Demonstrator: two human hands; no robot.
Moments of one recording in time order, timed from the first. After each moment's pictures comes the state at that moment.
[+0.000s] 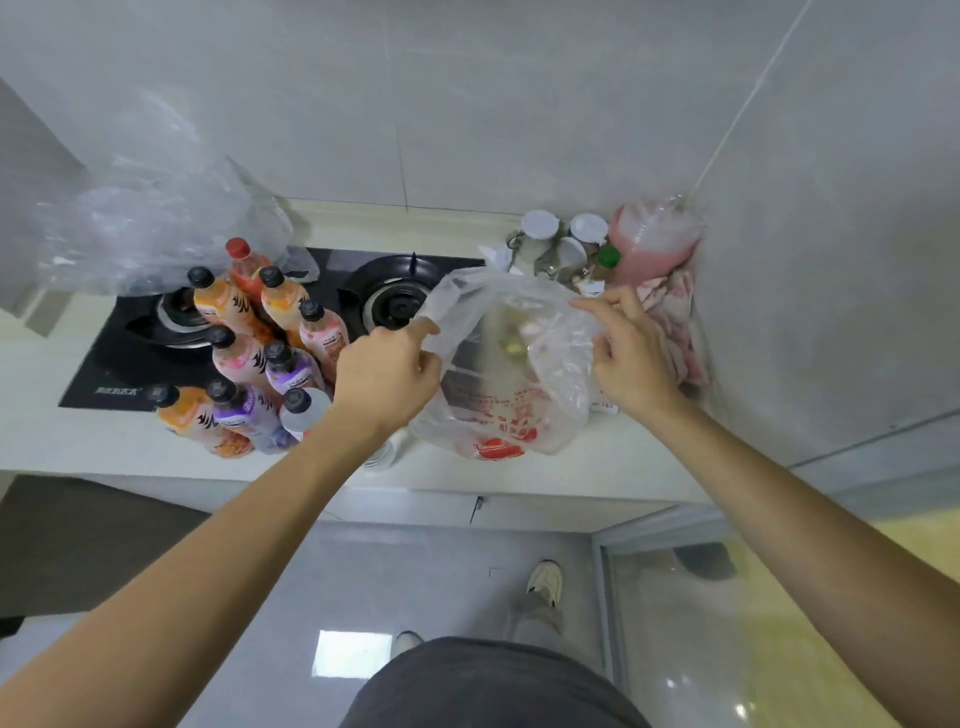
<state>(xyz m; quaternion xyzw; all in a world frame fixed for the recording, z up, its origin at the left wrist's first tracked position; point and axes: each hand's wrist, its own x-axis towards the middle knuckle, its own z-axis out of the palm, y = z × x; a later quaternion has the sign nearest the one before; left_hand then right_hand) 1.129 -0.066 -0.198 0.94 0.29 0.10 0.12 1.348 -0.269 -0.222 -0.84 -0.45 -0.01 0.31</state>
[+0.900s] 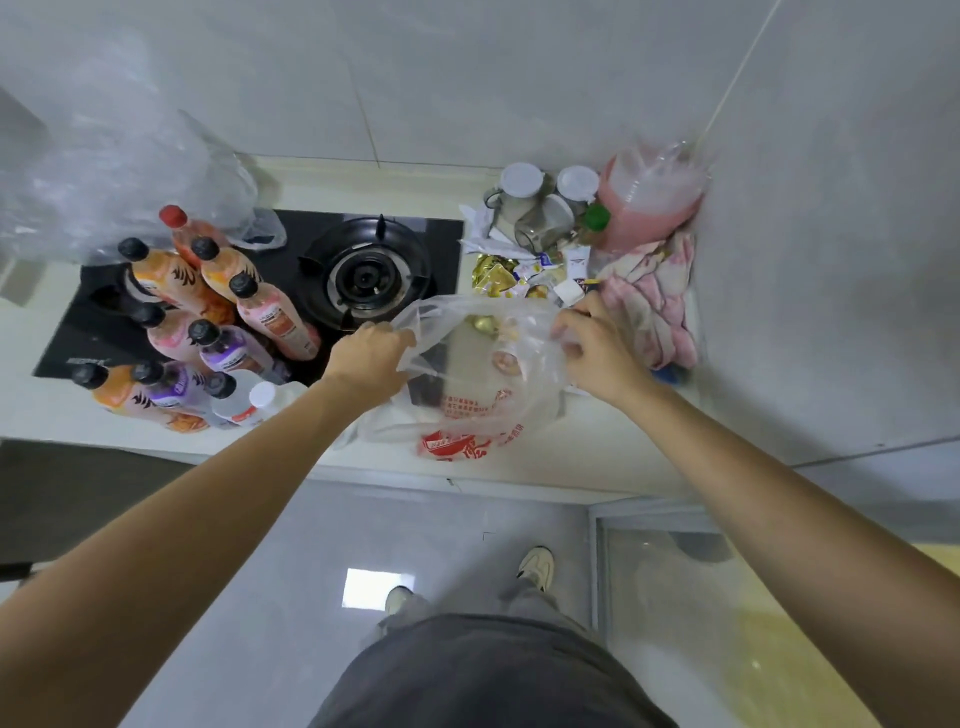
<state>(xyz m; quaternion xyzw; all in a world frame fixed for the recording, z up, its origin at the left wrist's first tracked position) 1.205 -0.075 -0.264 0.94 0.30 -0.17 0.07 1.426 -0.292 -0.295 -0.86 -0.44 0.13 0.23</state>
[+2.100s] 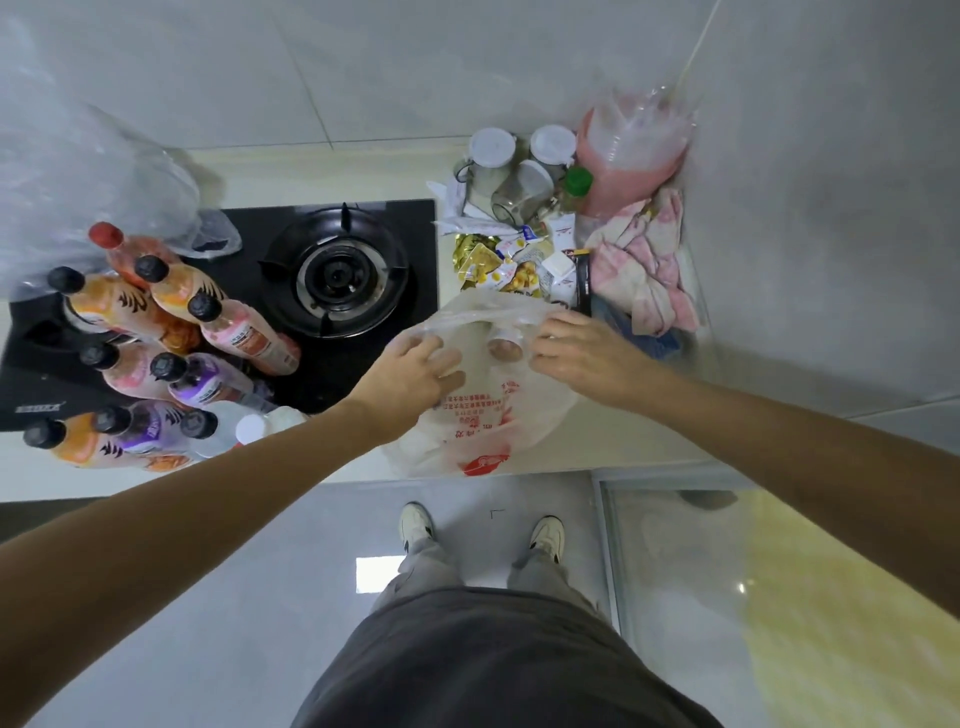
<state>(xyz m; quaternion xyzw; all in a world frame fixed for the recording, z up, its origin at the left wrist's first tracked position) 1.217 -0.075 -0.308 0.98 -0.07 -0.17 -0.11 1.419 -0.285 -0.311 -0.67 -0.74 -0.08 -0.06</state>
